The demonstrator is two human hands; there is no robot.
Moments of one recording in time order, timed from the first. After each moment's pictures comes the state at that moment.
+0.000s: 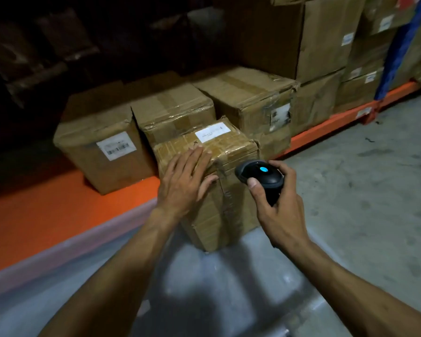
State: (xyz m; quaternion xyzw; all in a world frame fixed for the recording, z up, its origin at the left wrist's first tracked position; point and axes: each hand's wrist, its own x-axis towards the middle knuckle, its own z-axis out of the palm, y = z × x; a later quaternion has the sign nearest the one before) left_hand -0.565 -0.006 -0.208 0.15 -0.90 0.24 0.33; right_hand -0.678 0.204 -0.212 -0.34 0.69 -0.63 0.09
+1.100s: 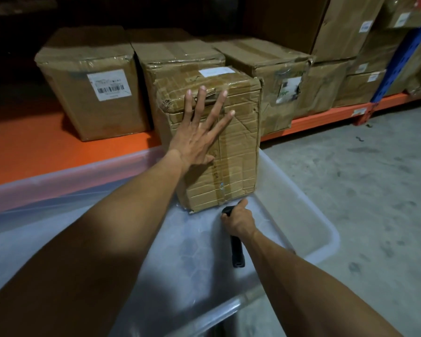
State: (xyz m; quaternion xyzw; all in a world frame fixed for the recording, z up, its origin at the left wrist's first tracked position) left_hand -0.579 -0.007 -0.251 0.22 -0.88 0.38 0.15; right_hand -0.649 0.148 -0.403 -0.26 0.88 -0.22 0.32
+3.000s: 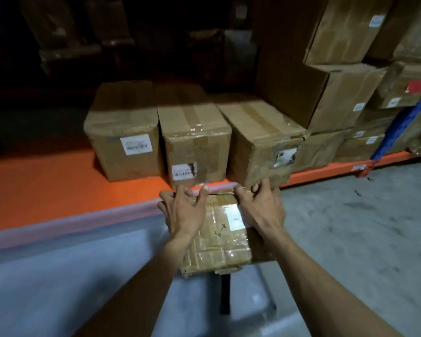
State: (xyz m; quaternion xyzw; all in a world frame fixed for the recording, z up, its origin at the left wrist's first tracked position) left_hand -0.556 0.066 -0.164 0.60 -0.65 -0.32 0.34; right_hand -0.705 0.144 -0.137 -0.30 0.87 -0.36 0.15
